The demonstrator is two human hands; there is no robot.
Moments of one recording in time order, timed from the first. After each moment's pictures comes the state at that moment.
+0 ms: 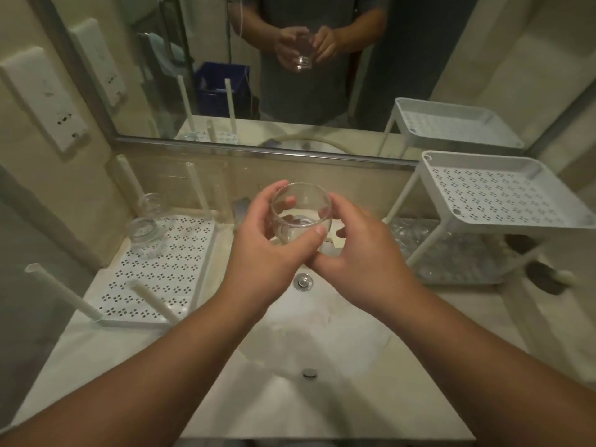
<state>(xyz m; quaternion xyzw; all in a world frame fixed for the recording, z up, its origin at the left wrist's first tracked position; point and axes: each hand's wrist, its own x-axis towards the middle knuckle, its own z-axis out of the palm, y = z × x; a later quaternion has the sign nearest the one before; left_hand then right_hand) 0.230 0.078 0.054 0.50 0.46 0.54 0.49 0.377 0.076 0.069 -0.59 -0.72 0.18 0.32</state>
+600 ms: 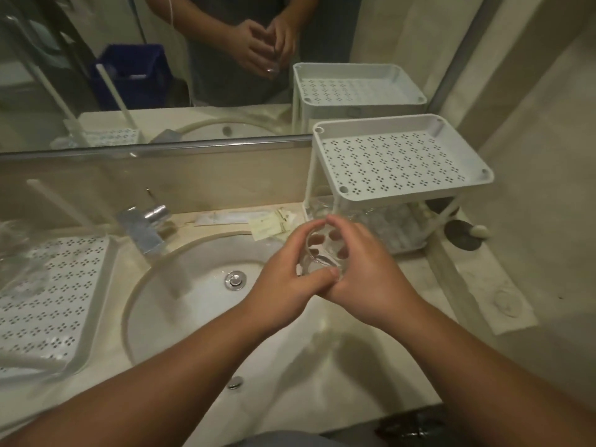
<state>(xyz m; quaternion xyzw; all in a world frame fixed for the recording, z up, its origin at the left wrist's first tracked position) 0.420 0.085 0.004 0.65 0.39 0.32 0.57 0.574 0.052 0.018 -0.67 -0.65 0.23 0.28</state>
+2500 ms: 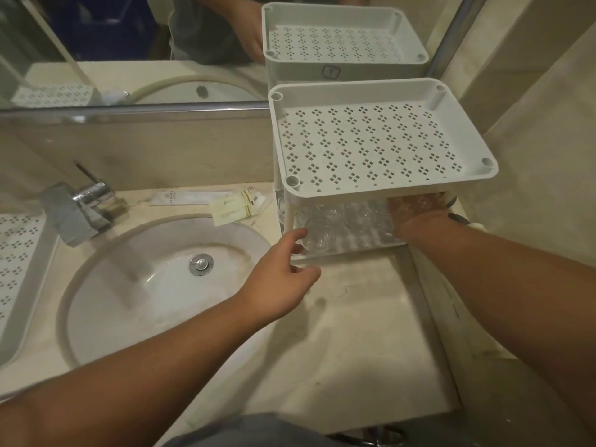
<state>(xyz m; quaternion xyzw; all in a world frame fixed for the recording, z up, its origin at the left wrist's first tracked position) 0.517 0.120 -0.076 0.62 0.53 0.19 0.54 0.788 0.179 -0.070 -0.77 -0.59 0.01 -0.24</state>
